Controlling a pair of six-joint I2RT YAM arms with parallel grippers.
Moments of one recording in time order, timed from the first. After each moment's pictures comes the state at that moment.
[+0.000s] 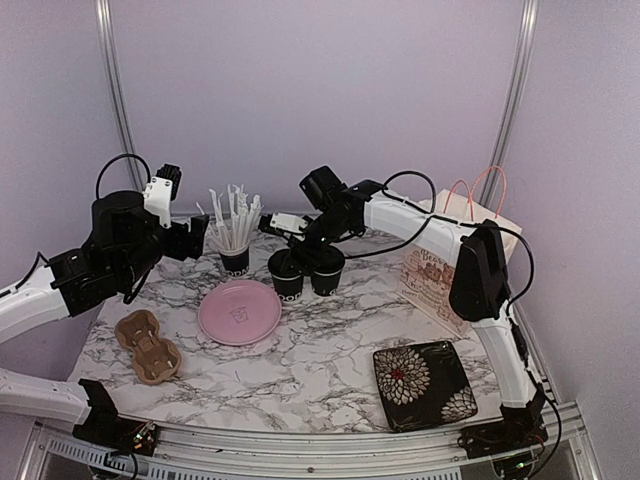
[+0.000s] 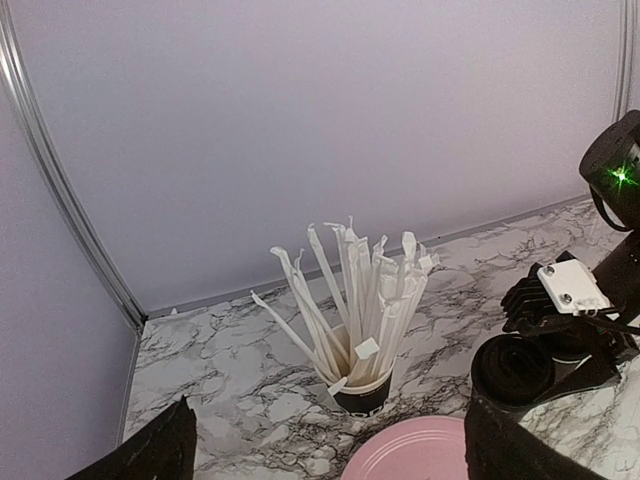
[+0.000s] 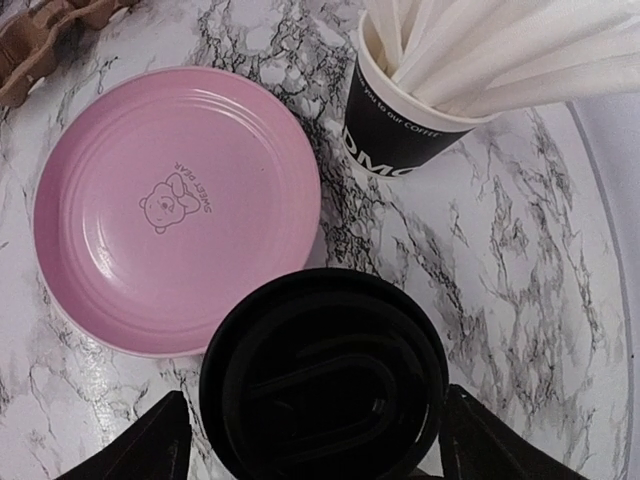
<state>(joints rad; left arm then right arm) -0.74 1.01 0.87 -0.10 -0.56 0.03 0.76 2.36 2.28 -0.84 -0.33 -0.60</state>
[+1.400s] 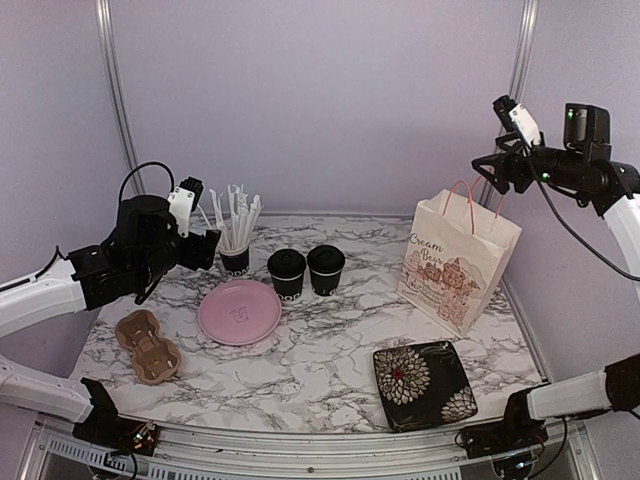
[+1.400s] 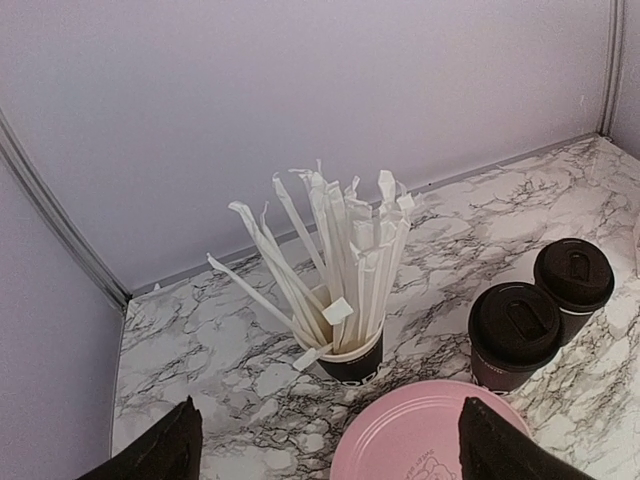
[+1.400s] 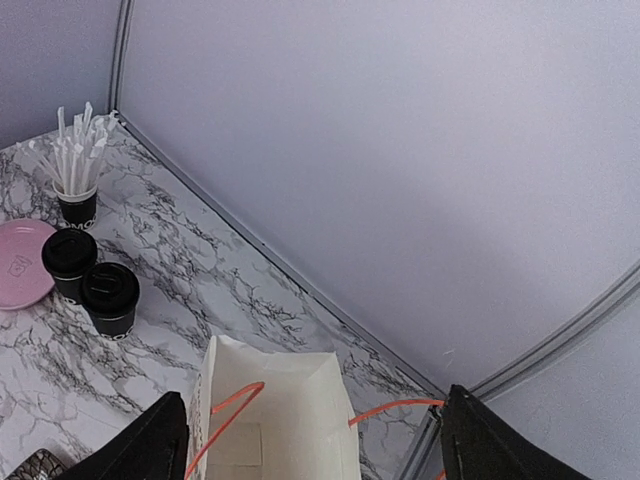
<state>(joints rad) -0.73 1.11 0.88 -0.14 -0.52 0.03 0.10 1.20 1.61 -0.72 -0.40 -0.52</state>
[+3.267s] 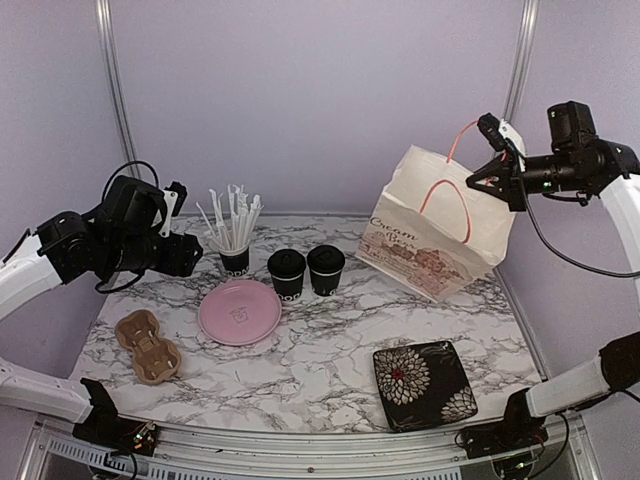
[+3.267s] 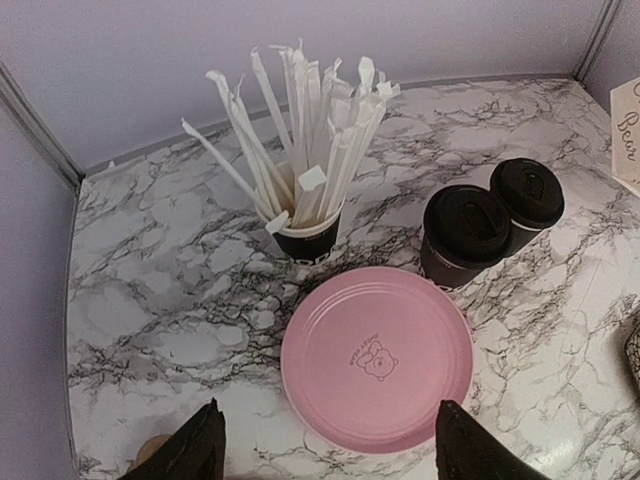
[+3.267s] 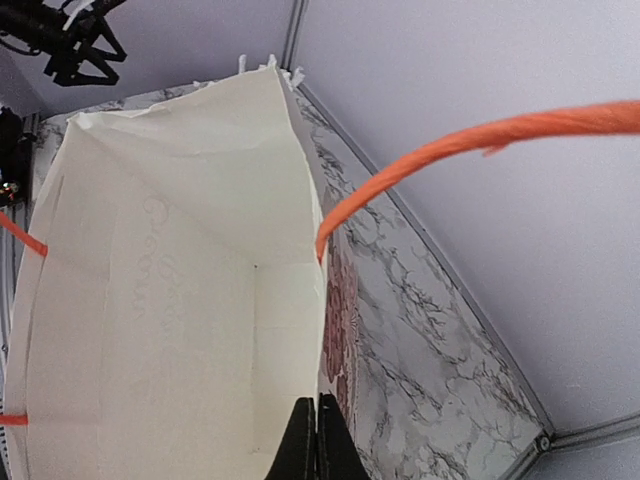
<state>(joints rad) -0.73 1.10 1.14 -0.74 -0.37 -0.27 0.08 1.30 1.77 -1.13 -0.71 -0.73</state>
